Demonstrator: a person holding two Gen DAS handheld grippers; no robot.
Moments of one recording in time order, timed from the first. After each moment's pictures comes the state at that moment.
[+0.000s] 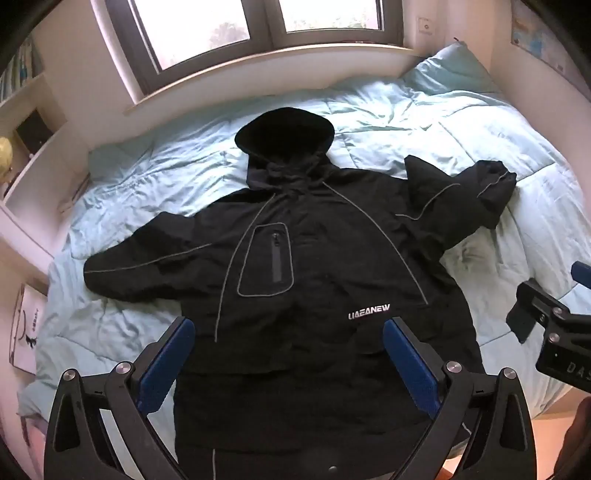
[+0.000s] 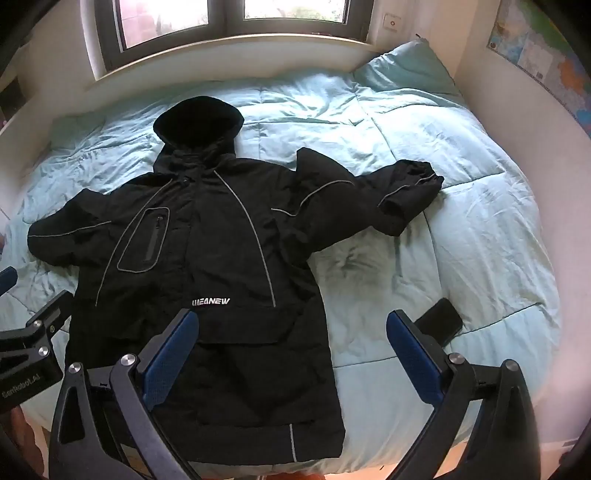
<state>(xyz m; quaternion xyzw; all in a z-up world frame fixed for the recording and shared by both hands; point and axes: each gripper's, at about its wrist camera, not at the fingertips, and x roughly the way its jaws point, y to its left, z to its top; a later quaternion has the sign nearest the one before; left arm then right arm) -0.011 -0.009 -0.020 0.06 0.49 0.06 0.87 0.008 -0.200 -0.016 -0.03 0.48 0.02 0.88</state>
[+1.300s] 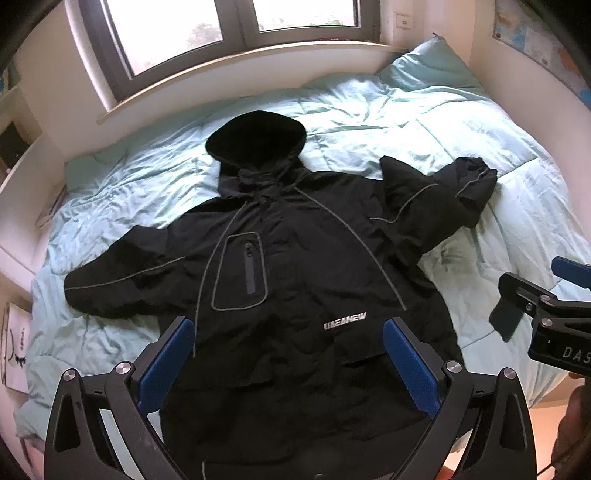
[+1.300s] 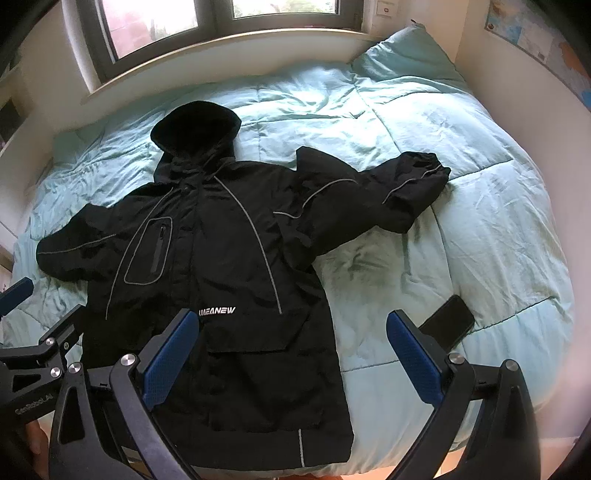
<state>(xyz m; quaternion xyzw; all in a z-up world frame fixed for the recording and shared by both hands) 0.019 -0.025 -0.021 0.06 0.50 0.01 0.87 0.030 -0.220 -0.015 0.01 0.49 0.03 0.87</state>
